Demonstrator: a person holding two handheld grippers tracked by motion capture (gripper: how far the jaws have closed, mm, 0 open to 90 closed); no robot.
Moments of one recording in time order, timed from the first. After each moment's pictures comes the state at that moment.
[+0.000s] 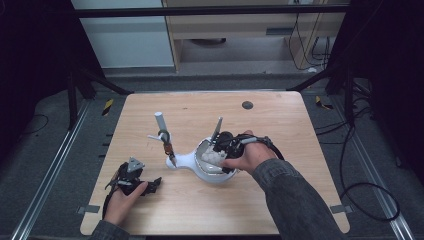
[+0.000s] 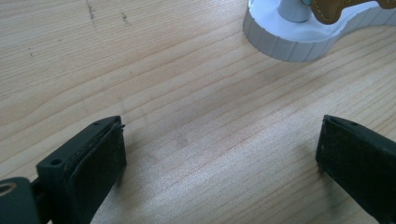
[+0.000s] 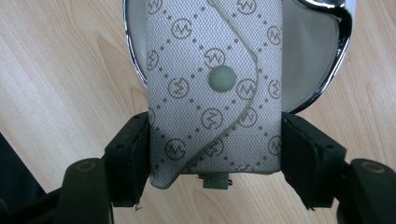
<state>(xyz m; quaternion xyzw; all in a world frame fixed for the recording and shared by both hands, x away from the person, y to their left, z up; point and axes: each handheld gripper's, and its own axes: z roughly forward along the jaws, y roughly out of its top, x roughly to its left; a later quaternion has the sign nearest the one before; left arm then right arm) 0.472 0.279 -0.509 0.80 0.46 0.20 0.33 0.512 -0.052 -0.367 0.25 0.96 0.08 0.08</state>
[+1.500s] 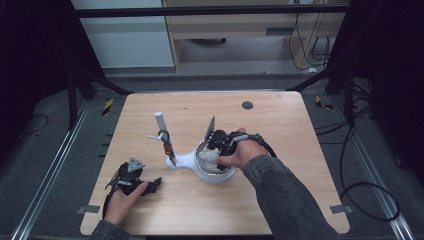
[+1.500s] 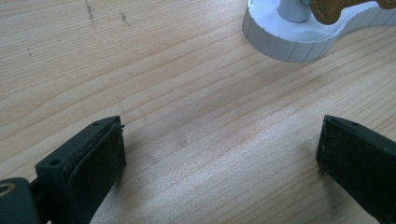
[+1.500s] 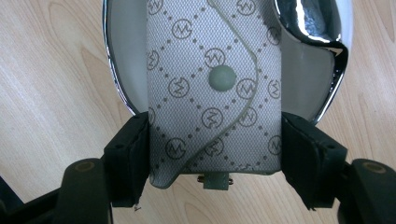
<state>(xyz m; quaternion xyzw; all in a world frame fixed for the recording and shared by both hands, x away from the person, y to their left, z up) 0.472 0.279 -0.508 0.80 0.46 0.20 0.33 0.525 -0.035 -0.375 0.24 0.96 0.06 0.09</state>
